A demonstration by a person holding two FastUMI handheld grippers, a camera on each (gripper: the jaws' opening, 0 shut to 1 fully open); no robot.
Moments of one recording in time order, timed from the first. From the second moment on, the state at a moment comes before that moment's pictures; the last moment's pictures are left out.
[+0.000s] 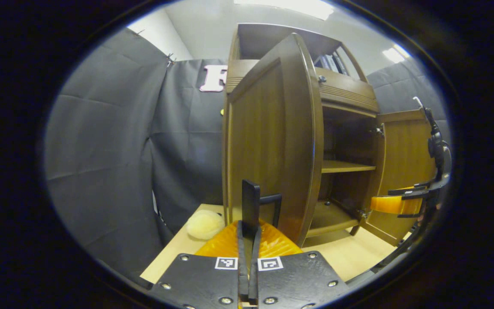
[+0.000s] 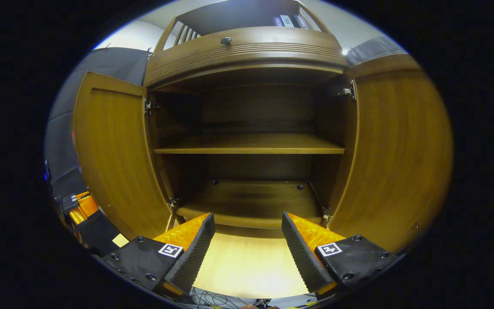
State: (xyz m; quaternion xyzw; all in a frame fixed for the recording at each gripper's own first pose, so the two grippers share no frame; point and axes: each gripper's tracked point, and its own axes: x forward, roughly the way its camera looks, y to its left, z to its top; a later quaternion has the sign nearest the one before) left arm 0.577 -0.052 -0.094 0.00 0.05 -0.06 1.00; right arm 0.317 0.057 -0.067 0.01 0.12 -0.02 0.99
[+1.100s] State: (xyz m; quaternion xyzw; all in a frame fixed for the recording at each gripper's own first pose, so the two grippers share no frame) left arm 0.572 -0.017 -0.090 0.01 0.03 -0.11 0.99; right arm 0.216 -0.027 -0.022 -0.01 0.07 -0.17 0.98
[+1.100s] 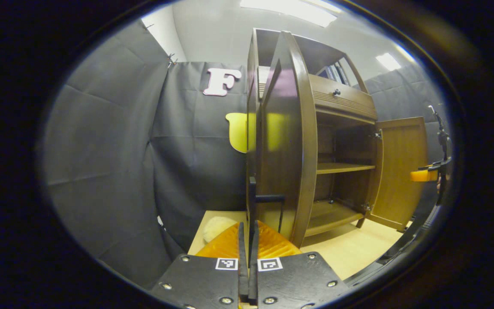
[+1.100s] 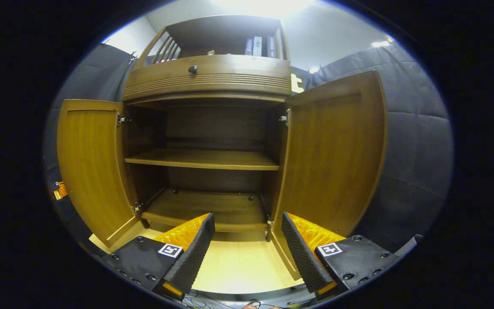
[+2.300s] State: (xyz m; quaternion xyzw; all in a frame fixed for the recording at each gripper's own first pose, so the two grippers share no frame) left arm 0.544 -0.052 -0.037 -0.05 -0.02 0.07 1.00; right arm 0.206 -0.058 -0.023 -0.01 0.06 0.02 1.00
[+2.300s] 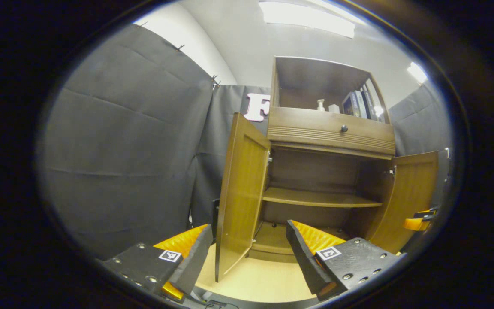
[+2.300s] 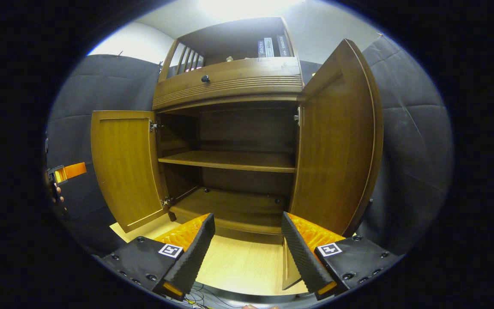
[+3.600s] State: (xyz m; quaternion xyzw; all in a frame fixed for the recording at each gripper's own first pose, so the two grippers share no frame) left arm 0.562 -0.101 -0.051 0.05 0.00 -0.12 0.99; right arm 0.198 0.013 -0.008 -0.02 0.07 -0.03 1.00
